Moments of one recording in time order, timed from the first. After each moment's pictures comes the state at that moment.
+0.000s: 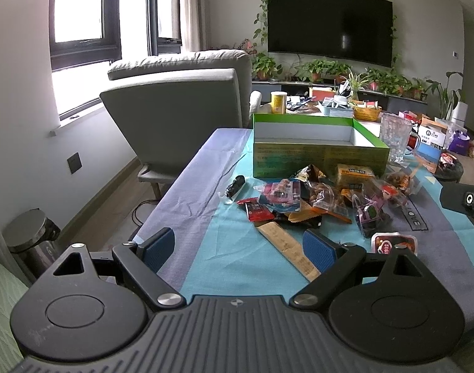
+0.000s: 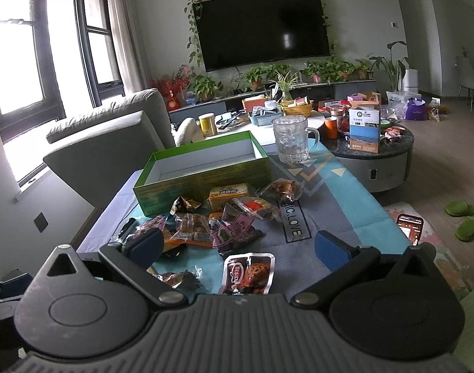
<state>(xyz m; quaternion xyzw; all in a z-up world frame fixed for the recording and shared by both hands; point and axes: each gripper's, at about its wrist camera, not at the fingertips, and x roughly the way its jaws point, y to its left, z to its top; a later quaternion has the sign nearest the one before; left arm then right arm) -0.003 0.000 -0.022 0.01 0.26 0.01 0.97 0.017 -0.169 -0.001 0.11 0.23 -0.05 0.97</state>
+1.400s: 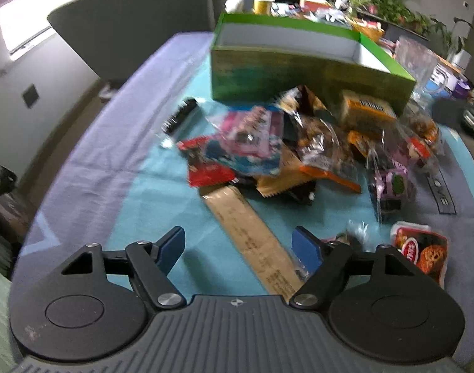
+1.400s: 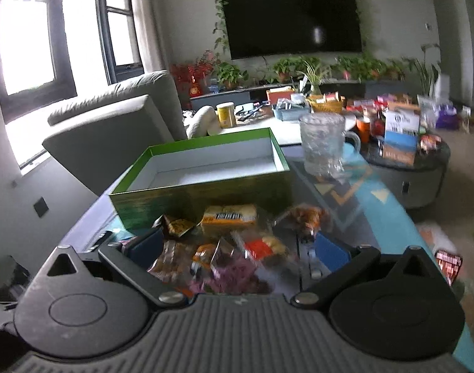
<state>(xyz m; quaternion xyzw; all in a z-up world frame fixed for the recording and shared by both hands) 0.130 -0.034 -0.082 -0.01 0.44 -0.03 0.90 0.129 -0.192 -0.026 0.07 0.24 0.00 0.97</state>
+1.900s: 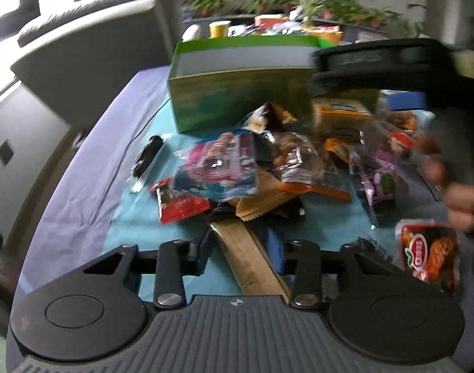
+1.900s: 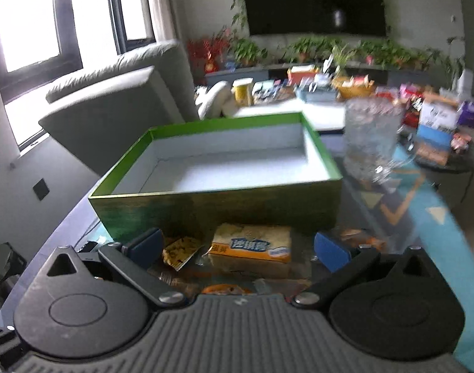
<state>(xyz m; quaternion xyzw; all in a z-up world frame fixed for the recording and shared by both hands) 0.139 -0.042 -0.090 0.06 0.37 -0.10 0.92 0.225 -0.184 -0.049 0.07 0.30 0.04 0.95</state>
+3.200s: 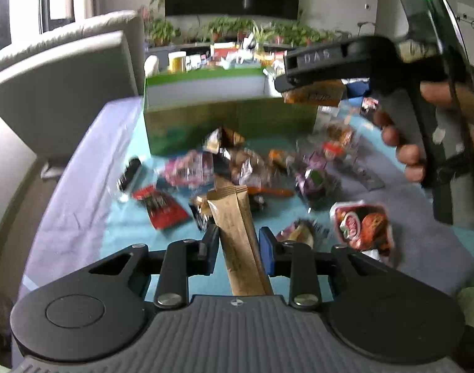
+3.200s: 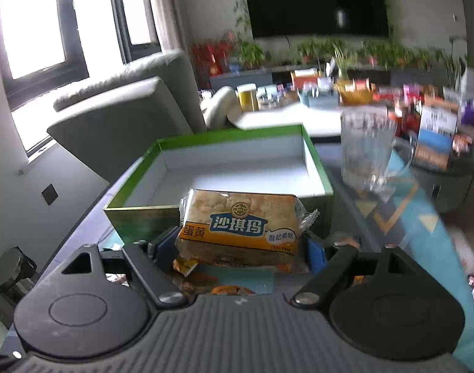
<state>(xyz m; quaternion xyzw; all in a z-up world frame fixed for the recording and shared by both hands) 0.083 -0.024 -0.059 0.05 0.32 -0.19 0.93 0.201 -0.188 -0.015 0.06 0.27 0.05 0.96</state>
